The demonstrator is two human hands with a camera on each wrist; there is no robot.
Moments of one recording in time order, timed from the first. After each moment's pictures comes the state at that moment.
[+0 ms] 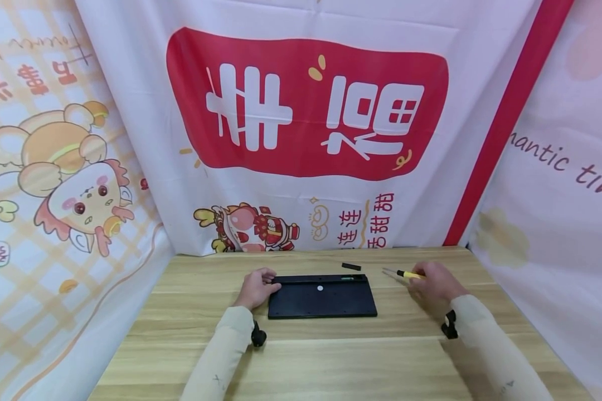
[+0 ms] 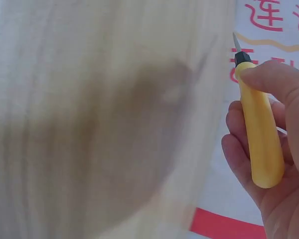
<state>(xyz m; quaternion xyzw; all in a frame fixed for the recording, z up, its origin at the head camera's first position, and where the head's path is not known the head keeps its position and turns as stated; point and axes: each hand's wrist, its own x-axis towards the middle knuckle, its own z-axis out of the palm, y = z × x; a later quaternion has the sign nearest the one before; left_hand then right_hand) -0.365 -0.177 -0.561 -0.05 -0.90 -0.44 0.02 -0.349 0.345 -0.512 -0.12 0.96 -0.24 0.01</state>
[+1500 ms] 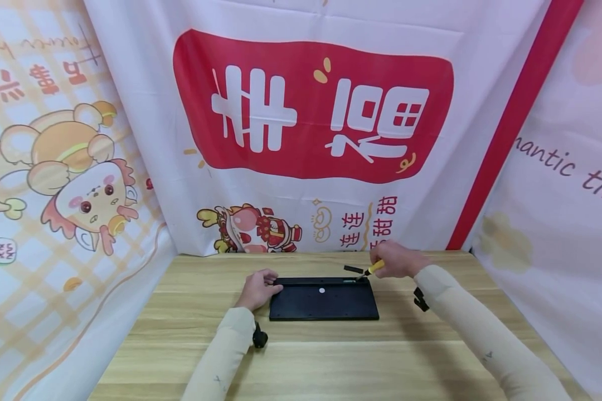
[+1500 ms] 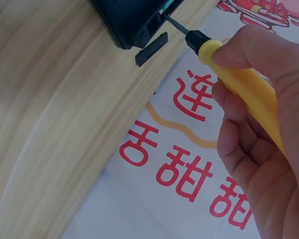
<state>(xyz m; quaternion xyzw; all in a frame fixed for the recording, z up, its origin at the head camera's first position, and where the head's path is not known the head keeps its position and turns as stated) -0.364 -0.179 -0.564 -0.05 -0.89 -0.44 0.02 -0.380 0.232 -0.424 -0.33 0.94 -0.09 0.06</state>
